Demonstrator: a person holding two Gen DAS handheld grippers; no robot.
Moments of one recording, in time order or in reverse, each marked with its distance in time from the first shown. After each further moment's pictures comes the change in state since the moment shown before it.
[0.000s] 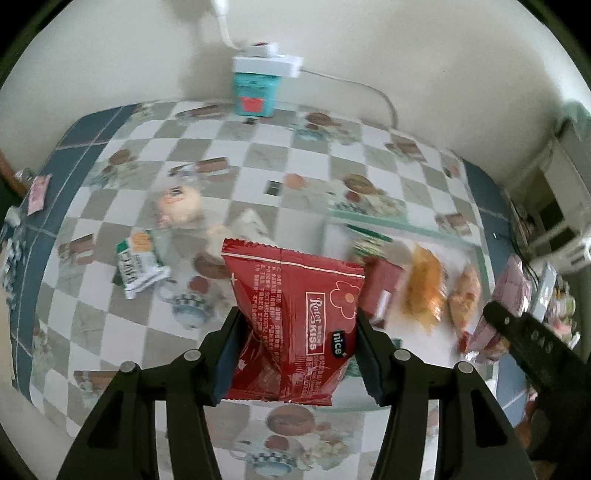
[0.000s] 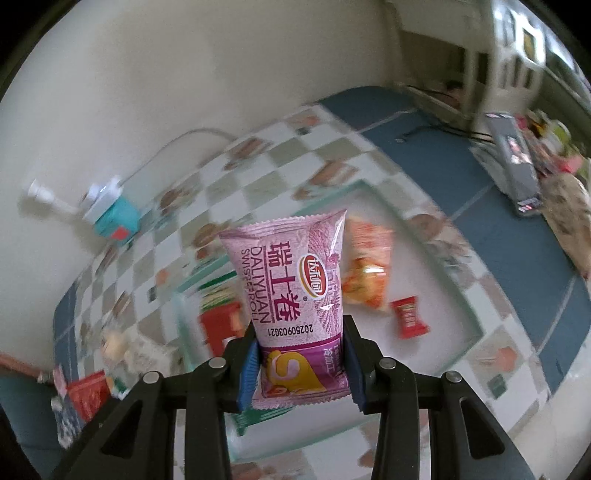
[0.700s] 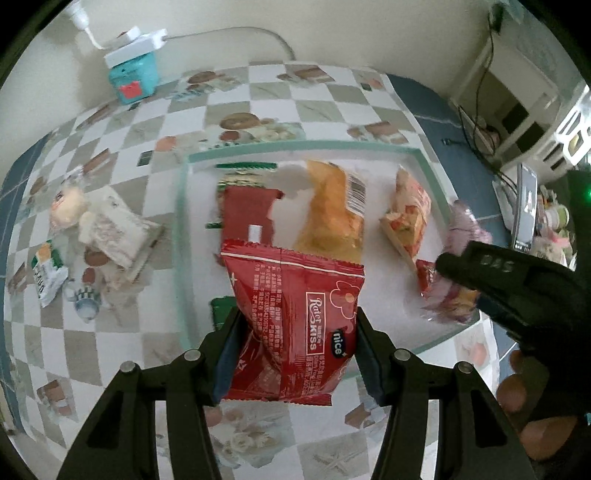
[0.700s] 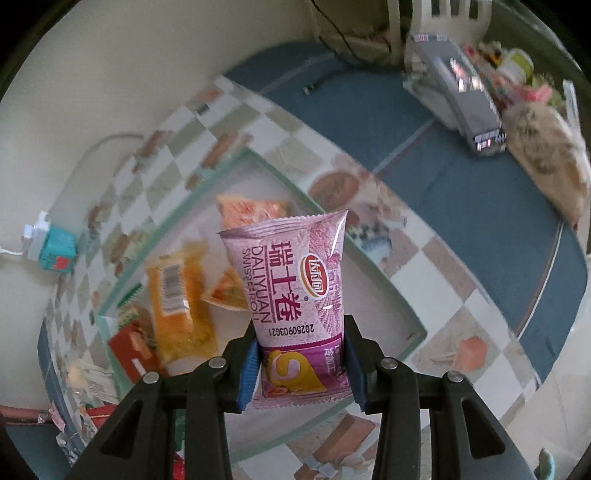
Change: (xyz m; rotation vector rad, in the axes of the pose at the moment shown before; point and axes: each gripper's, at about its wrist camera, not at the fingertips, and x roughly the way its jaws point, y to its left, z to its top) left arm 0.056 -0.113 -0.050 0.249 0.117 -0.054; right arm 0.056 -0.081 0.006 0.153 0.160 -0.073
